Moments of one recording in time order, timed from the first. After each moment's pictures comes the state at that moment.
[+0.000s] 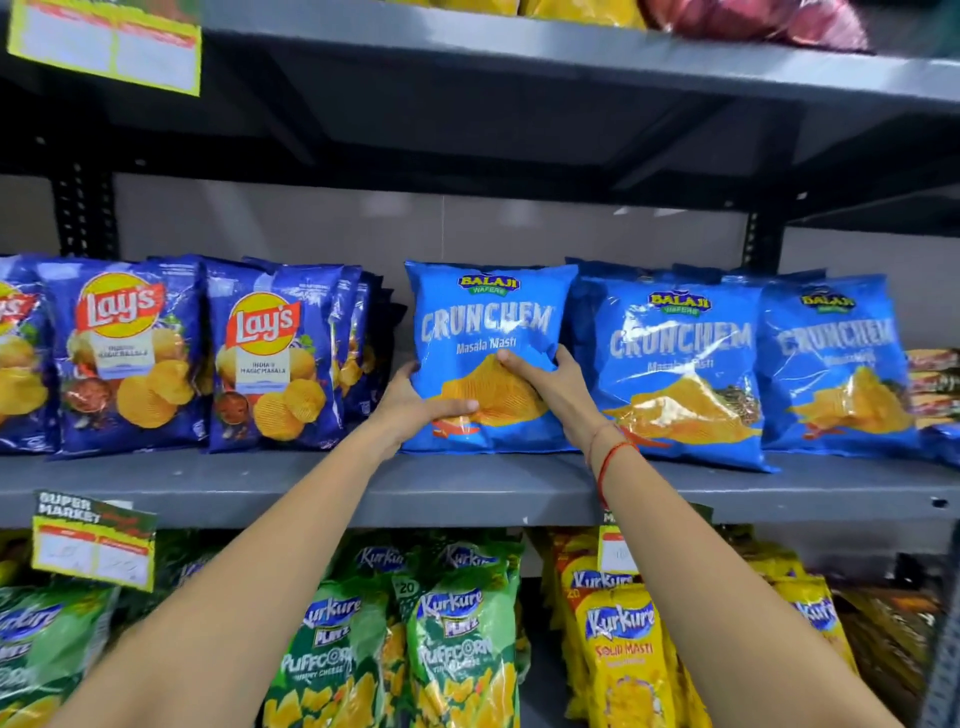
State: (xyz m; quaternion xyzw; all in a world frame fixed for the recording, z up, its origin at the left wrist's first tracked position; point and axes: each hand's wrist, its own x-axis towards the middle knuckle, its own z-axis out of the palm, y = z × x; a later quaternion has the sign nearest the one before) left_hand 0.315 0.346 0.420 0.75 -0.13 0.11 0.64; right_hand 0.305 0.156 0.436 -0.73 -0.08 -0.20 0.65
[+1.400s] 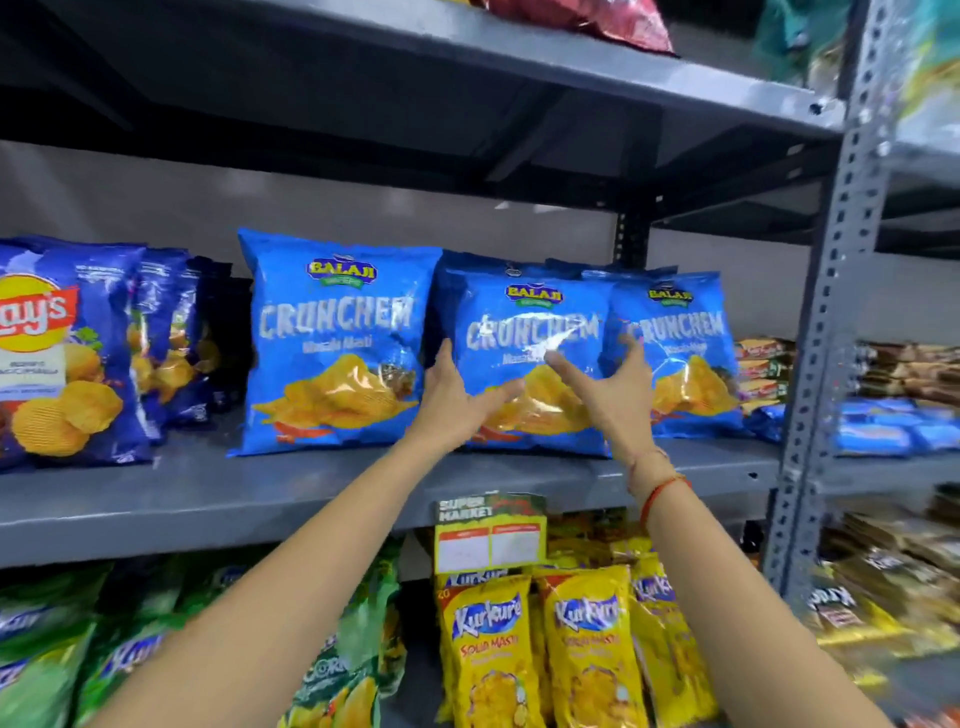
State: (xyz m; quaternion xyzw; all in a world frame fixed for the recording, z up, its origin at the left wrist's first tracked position) left_hand 0.263 0.151 0.431 0.80 -0.23 0.16 0.52; right_hand 0.234 -0.015 0.433 -0.73 0.07 -0.45 0.50
